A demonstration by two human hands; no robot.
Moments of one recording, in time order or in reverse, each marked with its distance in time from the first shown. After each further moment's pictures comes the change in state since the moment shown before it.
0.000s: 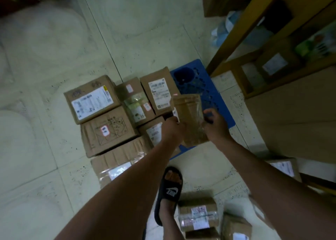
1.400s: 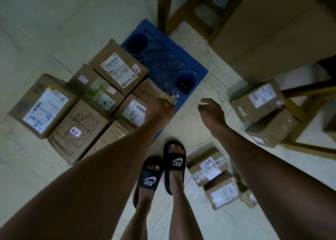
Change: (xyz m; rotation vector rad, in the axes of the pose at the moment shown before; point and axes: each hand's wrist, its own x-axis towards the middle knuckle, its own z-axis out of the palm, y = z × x) left_hand -0.026 -0.036 0.032 0.614 -0.239 0.201; right_hand -0.076 0.118 0.012 0.289 0.279 0.395
